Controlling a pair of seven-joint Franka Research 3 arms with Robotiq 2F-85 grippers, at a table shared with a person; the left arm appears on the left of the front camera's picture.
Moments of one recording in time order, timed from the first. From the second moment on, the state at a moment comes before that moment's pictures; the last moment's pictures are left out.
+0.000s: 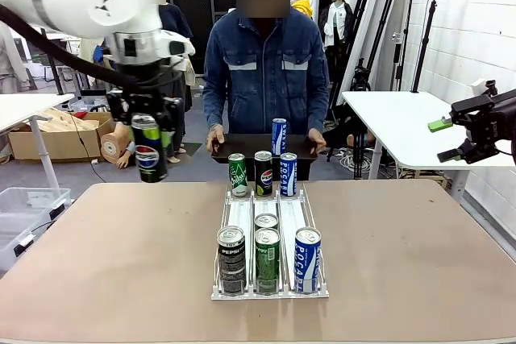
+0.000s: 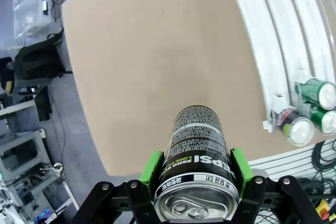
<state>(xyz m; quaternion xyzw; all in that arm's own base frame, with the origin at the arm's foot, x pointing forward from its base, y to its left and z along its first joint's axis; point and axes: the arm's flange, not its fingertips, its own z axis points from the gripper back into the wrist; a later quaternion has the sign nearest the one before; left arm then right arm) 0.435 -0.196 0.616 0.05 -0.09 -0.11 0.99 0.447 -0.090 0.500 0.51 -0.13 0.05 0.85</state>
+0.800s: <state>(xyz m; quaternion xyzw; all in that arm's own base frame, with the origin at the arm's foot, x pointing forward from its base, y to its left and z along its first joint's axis) 0.420 -0.113 0.580 0.01 -0.05 -0.08 1.00 0.447 -0.090 0.499 0.51 -0.13 0.05 0.85</state>
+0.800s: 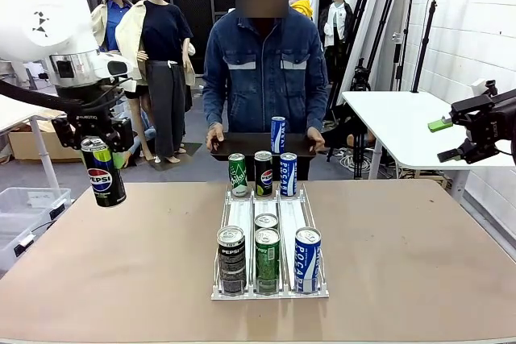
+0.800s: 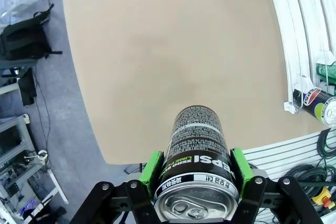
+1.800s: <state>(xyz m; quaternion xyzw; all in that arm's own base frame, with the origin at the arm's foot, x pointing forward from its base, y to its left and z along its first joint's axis) 0.420 -0.114 0.581 0.01 -0.05 -0.08 1.00 0.447 -0.090 0.499 0.51 -0.13 0.05 0.85</state>
